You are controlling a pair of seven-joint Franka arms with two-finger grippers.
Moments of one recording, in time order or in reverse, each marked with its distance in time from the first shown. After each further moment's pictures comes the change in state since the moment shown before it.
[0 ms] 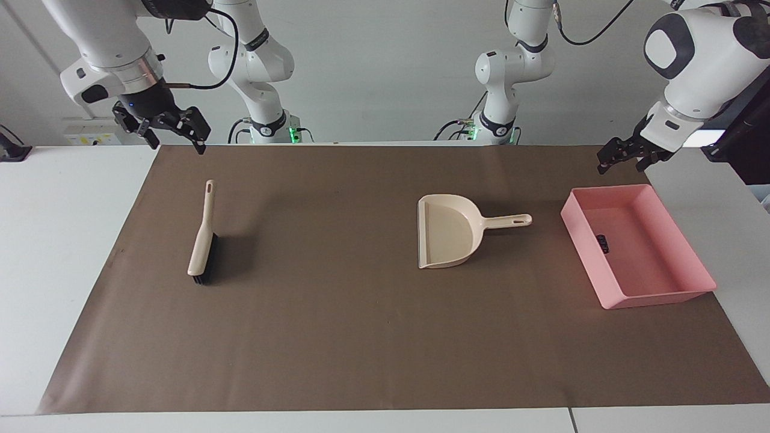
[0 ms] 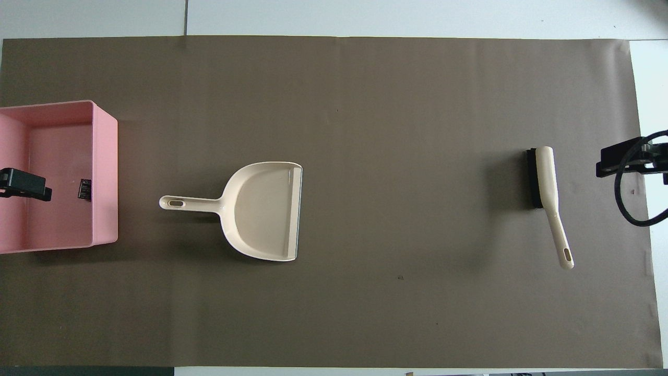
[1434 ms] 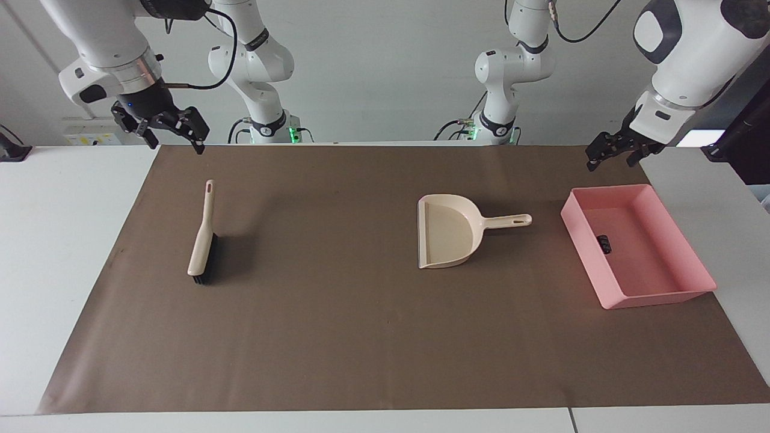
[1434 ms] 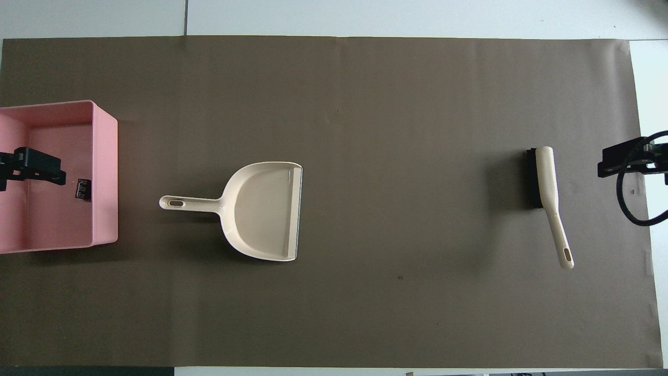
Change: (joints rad) left arm -0.050 0.035 -0.044 0.131 -0.003 -0.072 -0.145; right arm 0.000 -0.001 -0.001 -0.001 0.000 0.000 0.000
